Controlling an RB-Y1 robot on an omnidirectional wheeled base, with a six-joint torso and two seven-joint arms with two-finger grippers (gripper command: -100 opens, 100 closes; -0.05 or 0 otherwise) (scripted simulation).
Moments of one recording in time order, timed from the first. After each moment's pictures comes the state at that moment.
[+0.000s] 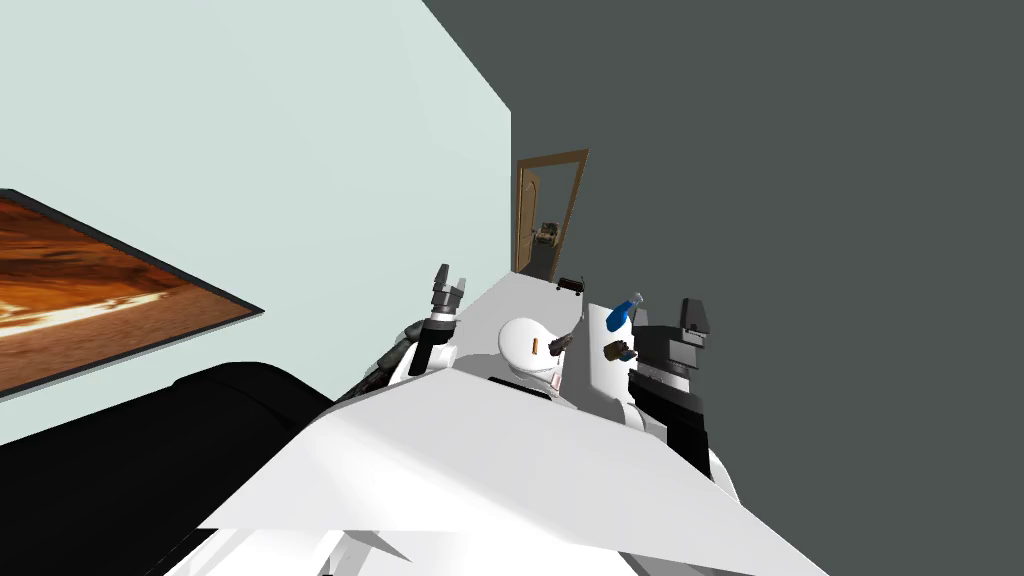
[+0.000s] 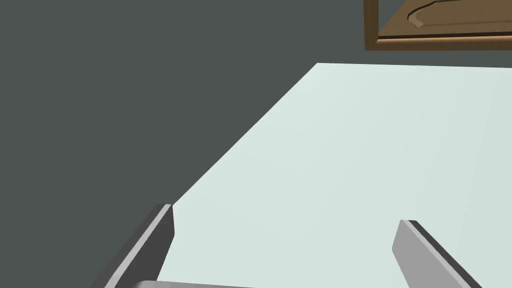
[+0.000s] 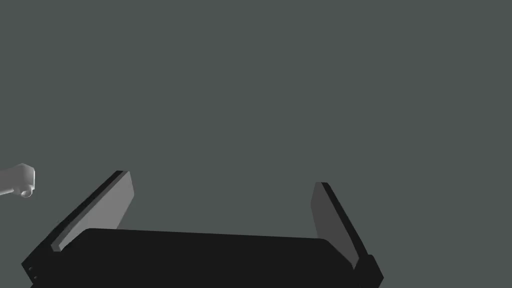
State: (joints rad) left arm 0.46 0.03 0.07 -2.22 -0.11 -0.44 0.15; right arm 0.55 0.05 -0.06 -2.30 0.11 -0.42 -0.11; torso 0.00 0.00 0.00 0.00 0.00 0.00
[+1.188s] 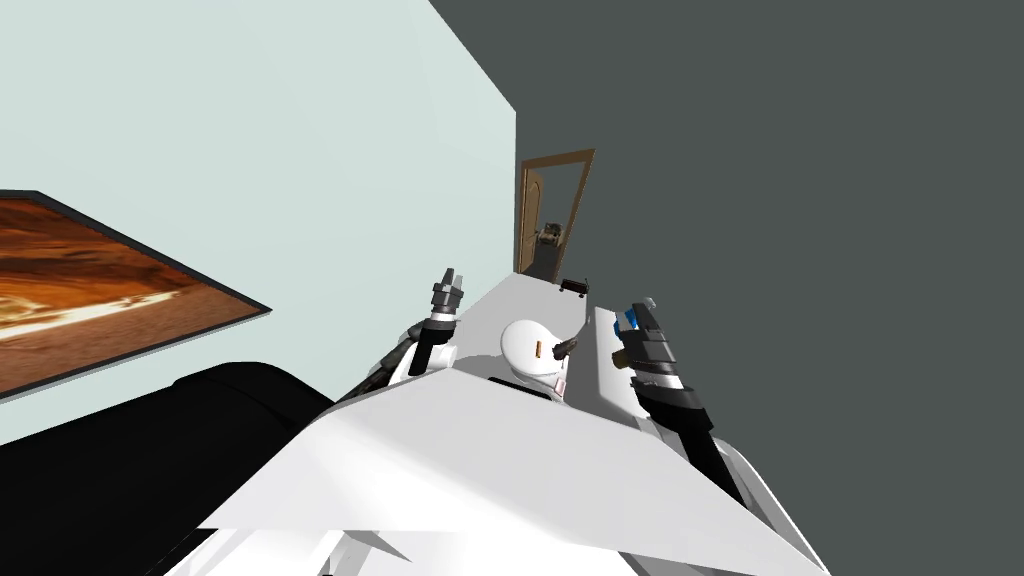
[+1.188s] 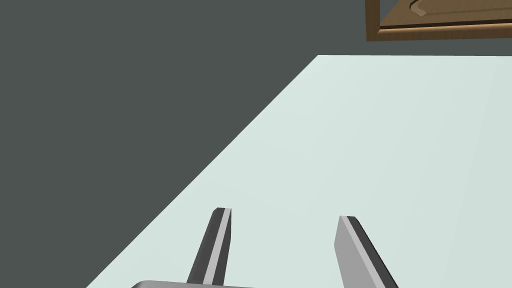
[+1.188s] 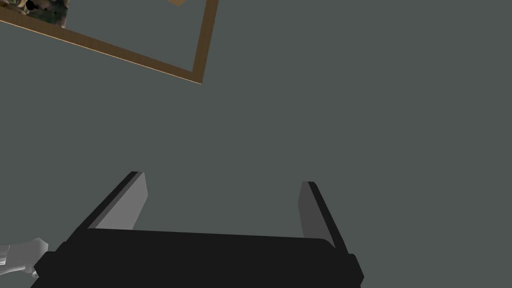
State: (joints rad) left arm 0.46 0.03 0.07 -2.22 -0.11 -0.44 0.15; right arm 0.56 -0.32 -0.03 -2.24 0.12 -0.41 -0.12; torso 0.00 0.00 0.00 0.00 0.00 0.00
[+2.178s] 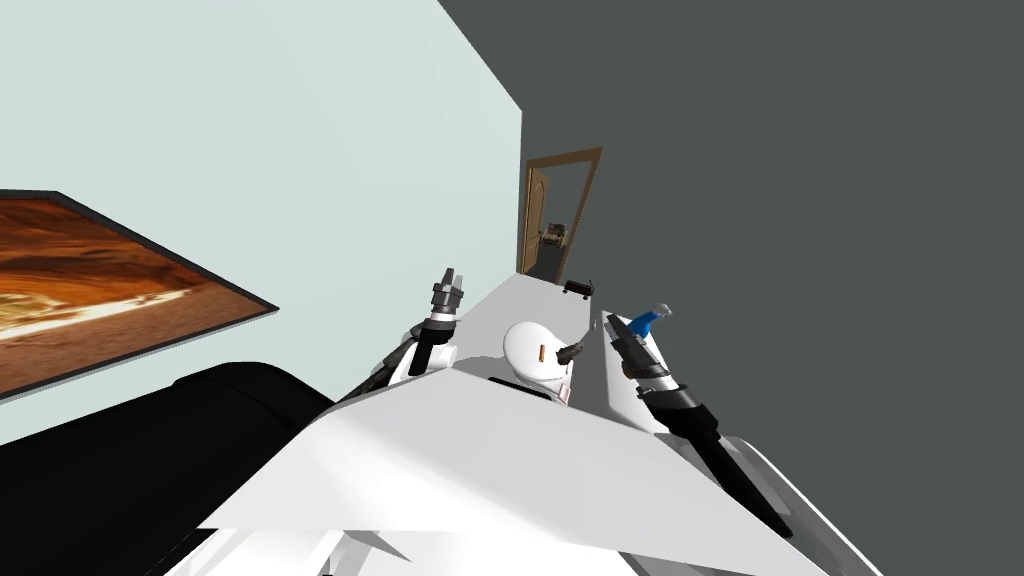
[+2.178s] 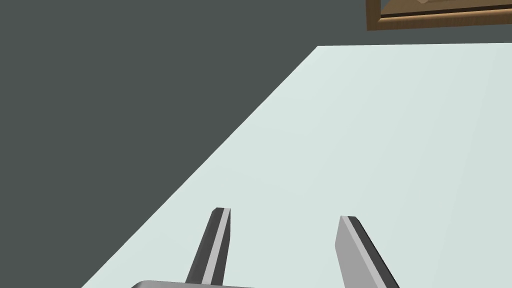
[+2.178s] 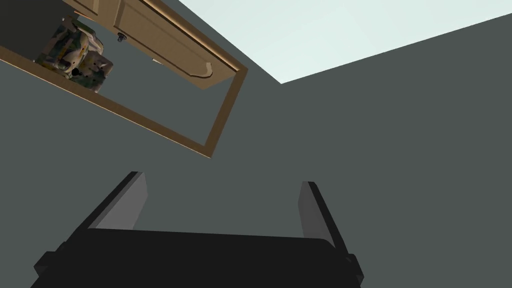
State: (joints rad) left arm 0.46 0.03 0.07 -2.22 -0.11 -0.44 0.15; right arm 0.57 -0.63 0.01 -2.16 0.14 -0.40 -0.12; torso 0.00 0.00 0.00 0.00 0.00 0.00
